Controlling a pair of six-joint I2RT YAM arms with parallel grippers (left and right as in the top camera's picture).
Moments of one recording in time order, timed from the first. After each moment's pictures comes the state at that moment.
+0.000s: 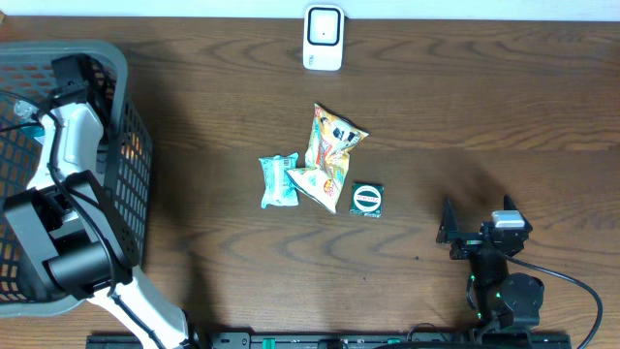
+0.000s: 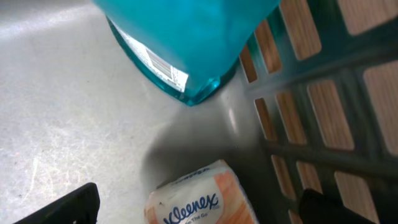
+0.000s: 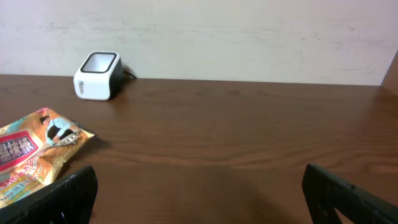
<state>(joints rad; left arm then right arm) 0.36 1.98 1.48 -0.73 -0.23 -0.90 0.02 0.02 0.01 -0.07 -0.01 0.00</state>
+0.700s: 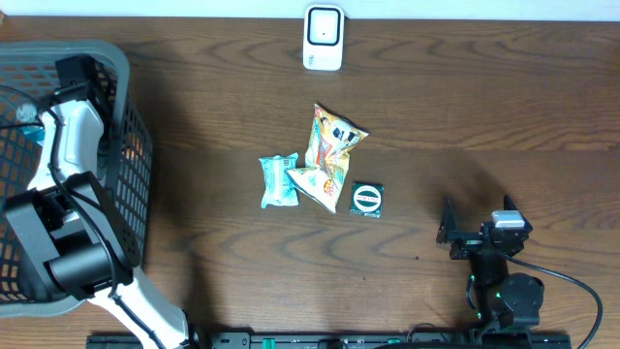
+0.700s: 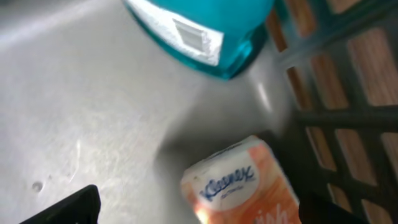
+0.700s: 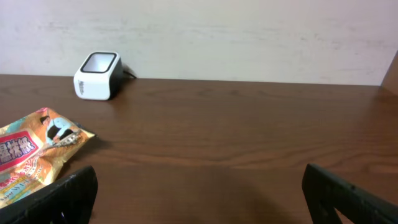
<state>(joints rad) 0.35 1.98 1.49 -0.87 -0.25 -0.87 0.02 0.02 0.01 -0.07 -0.01 0.00</state>
